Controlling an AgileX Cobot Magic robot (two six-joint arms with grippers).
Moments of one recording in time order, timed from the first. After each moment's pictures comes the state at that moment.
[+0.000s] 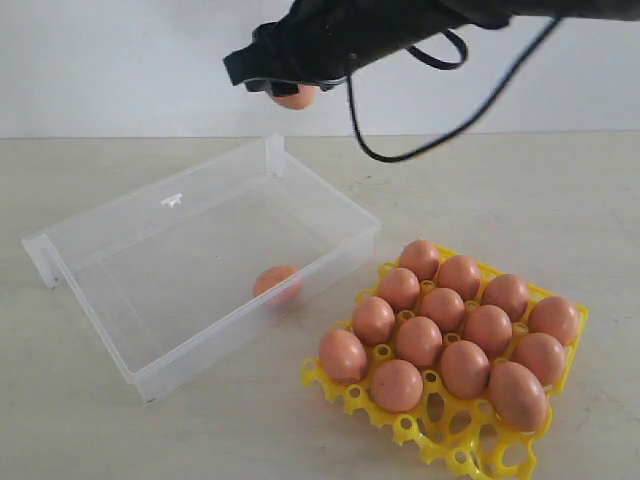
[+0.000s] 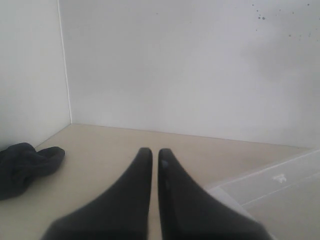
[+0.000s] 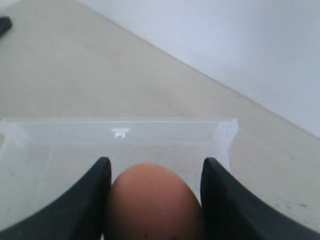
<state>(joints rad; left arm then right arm) 0.24 0.00 0.00 -0.13 0.06 0.14 0.43 1.81 -1.50 0.54 0.35 -0.55</state>
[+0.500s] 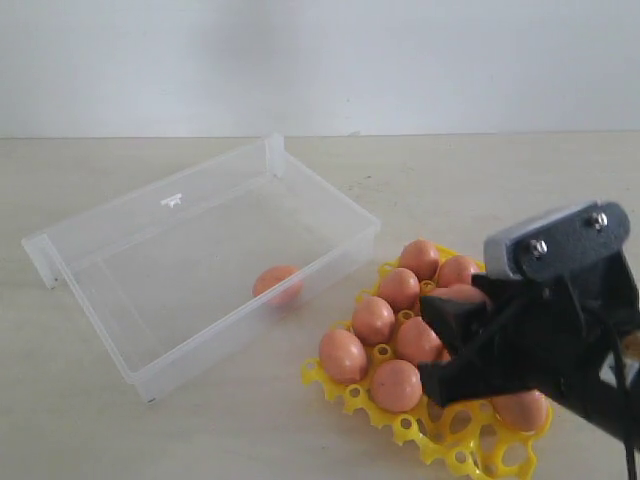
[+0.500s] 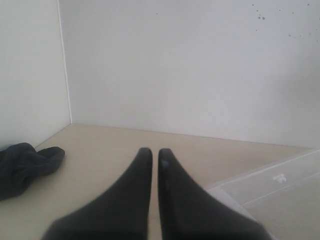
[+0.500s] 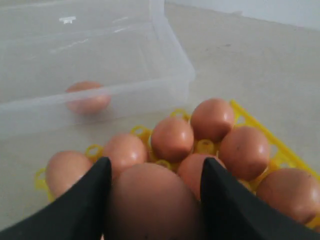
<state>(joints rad) 0.24 0.00 0.00 -0.13 0.06 0.14 0.64 1.27 -0.25 0.49 -0.53 -0.27</state>
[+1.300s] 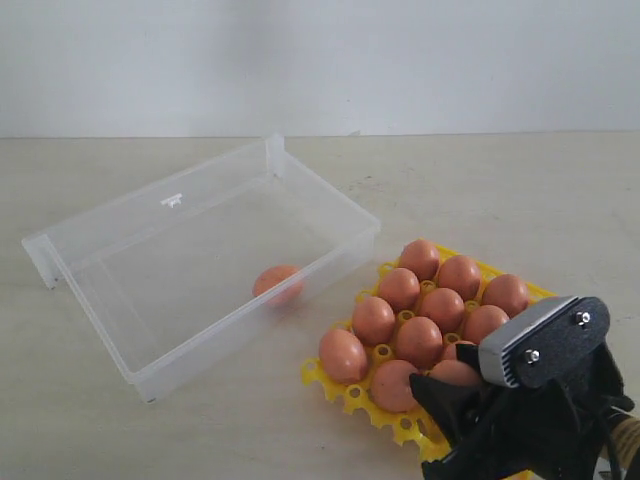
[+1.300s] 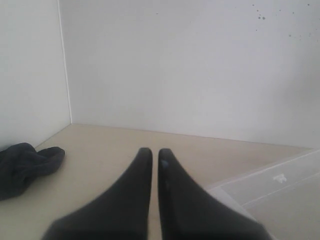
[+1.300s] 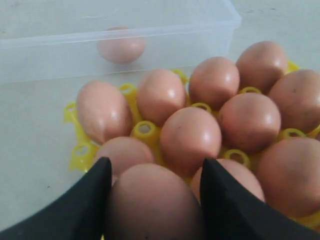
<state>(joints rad) 0.24 0.00 0.00 -0.13 0.06 0.14 0.69 1.52 -0.09 0.21 -0.90 0.00</state>
